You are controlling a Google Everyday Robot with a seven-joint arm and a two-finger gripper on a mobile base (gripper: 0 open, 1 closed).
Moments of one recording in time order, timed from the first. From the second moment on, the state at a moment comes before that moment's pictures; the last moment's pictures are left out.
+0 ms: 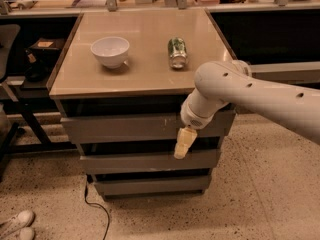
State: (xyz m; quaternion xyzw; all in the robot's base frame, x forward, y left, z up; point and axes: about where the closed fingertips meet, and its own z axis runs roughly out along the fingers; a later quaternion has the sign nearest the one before) arm 0.577 -0.076 0.681 -0.64 0.75 0.05 0.17
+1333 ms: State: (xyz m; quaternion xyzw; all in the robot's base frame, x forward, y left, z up) arm 0.568 -0.074 0.646 -0.62 0.76 0.08 0.17
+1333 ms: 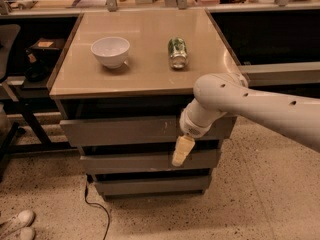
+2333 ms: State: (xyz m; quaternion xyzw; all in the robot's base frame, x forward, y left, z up) arm 0.460 -0.118 0.682 -0.57 0.80 0.10 0.14
